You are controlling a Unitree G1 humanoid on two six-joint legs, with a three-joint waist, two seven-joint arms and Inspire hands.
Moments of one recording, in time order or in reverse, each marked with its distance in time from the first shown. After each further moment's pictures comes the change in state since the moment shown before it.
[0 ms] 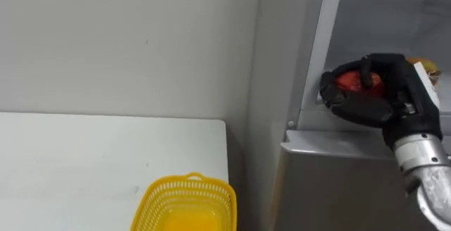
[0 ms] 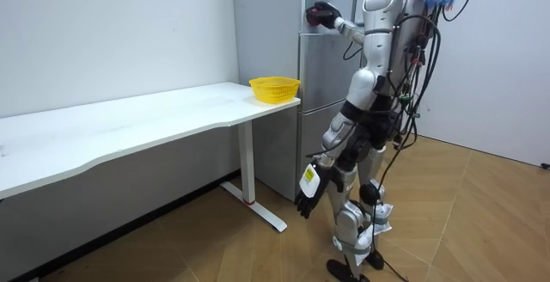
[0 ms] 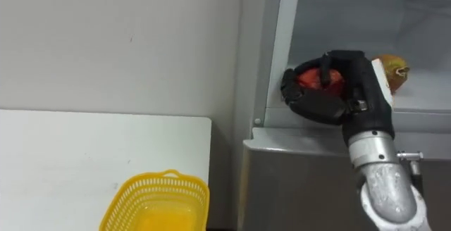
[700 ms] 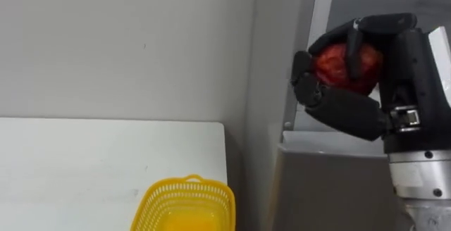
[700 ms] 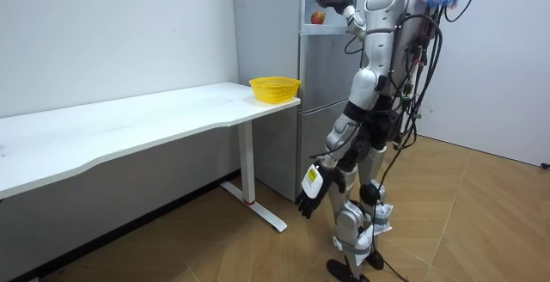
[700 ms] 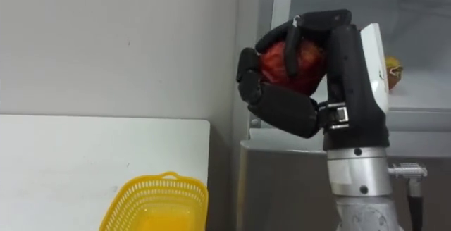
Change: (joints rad) left arm 0.000 -0.014 -0.018 0.085 -0.040 -0.073 0.045; right arm 0.097 0.055 0.117 -0.399 -0.393 -0.093 -0.096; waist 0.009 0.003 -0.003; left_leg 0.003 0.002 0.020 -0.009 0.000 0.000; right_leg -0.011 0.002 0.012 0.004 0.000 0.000
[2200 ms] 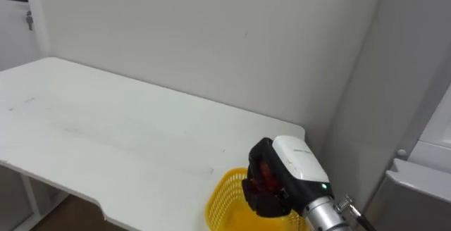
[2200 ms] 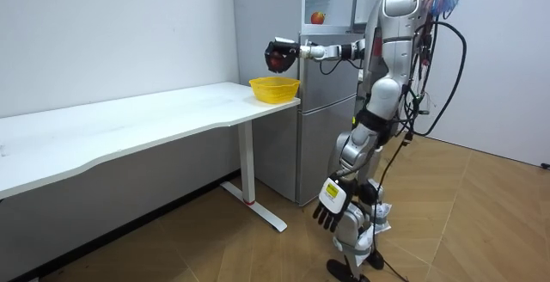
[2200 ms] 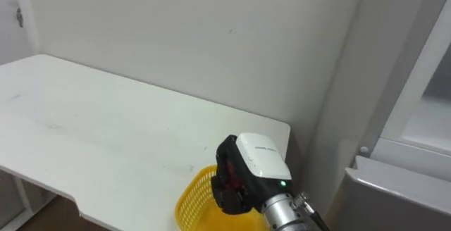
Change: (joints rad) left arm -0.072 0.042 -0.036 -0.044 0.023 0.019 -0.102; right arm -0.121 0.013 0.320 0.713 -0.438 0.035 0.086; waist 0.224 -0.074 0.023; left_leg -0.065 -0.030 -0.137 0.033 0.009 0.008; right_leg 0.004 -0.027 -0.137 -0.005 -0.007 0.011
